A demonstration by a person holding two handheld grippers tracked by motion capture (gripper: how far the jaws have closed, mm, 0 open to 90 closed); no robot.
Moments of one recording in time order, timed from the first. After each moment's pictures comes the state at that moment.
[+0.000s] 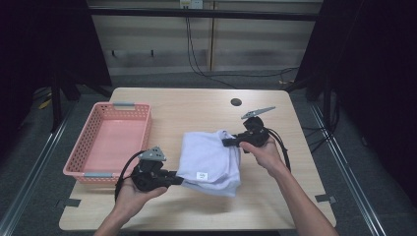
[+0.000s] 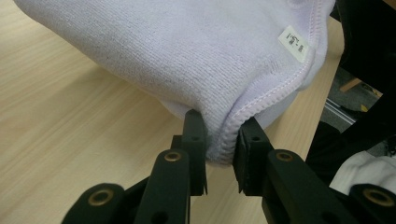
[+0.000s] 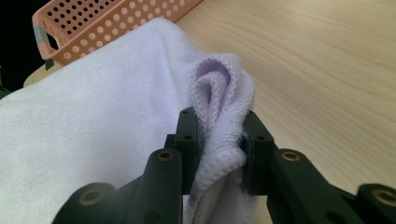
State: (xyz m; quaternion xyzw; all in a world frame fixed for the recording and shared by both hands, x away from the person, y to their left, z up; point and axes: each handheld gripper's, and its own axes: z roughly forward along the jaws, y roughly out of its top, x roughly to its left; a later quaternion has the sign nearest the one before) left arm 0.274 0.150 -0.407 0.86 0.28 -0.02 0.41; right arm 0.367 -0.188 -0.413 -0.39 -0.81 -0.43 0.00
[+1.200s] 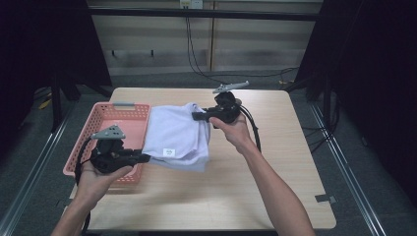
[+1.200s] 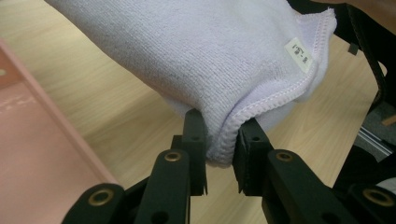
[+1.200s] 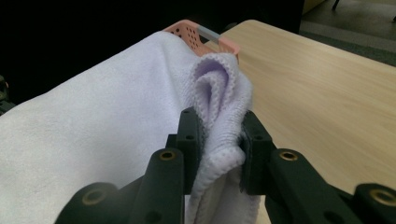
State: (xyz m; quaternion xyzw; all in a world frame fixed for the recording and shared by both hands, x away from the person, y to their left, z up) left arm 0.293 0.228 -0.355 0.84 0.33 0.06 0.43; right arm 0.412 -0.110 -0.364 -0.34 -0.79 -0.51 -0.03
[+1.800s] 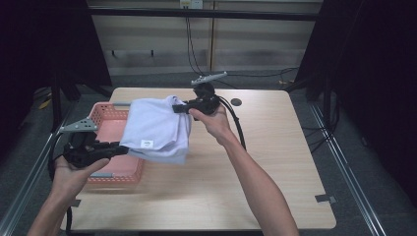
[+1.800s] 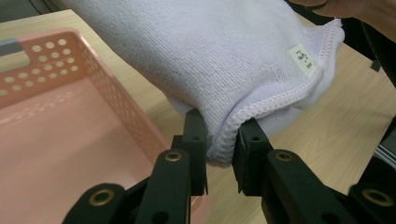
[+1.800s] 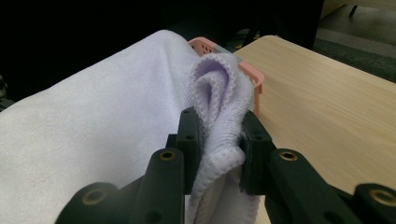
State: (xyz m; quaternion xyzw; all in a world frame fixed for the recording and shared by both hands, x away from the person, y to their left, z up) left arm 0.298 0.277 -0.341 0.82 0.37 0.08 0.44; right arm 0.434 -0.059 -0.352 -0.32 -0.79 -0.52 -0.02
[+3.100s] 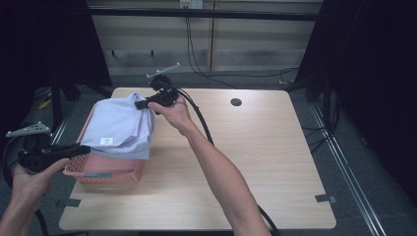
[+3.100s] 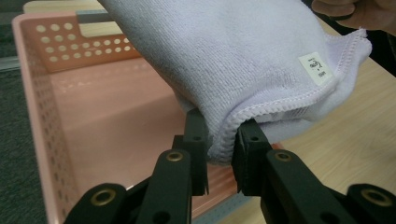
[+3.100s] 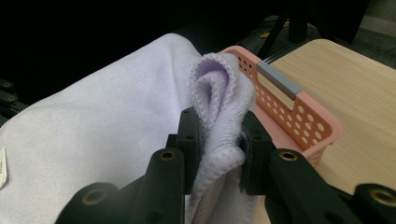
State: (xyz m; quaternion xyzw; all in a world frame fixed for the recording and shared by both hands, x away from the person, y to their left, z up) left arm 0.298 0.373 -0.356 0.76 0.46 0.10 0.44; right arm 0.470 0.052 -0.350 -0.30 -0.81 -0.50 0.02
